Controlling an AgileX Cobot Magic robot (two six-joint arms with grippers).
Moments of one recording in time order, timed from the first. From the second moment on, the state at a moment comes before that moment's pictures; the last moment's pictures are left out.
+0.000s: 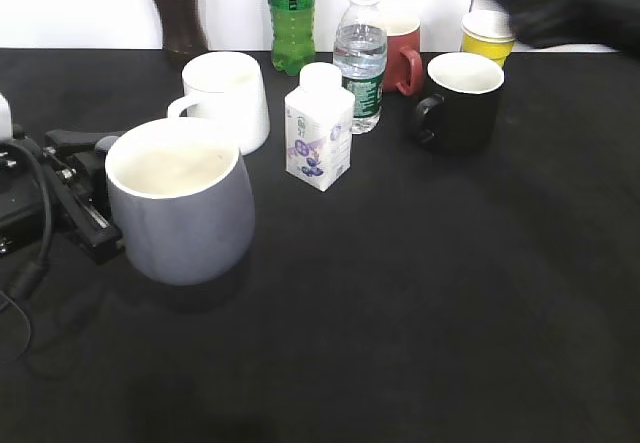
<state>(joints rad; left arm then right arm) -0.24 1.53 -0.33 0.63 -1.09 -0.19 0.19 1.54 -0.78 -0.61 -0.72 0.37</state>
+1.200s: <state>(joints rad) -0.30 1.53 -0.33 0.77 -1.15 -0.19 0.68 1.56 -0.78 -0.39 -0.60 -0.90</state>
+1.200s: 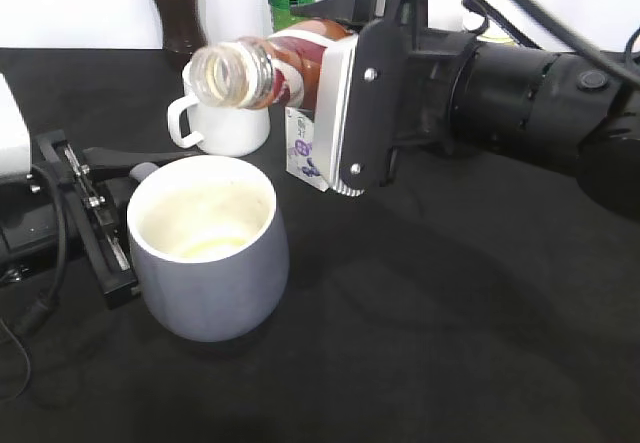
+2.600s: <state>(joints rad) -0.30 1.53 -0.33 0.76 -1.16 -0.19 0.68 1.56 -0.78 -0.30 -0.67 -1.27</state>
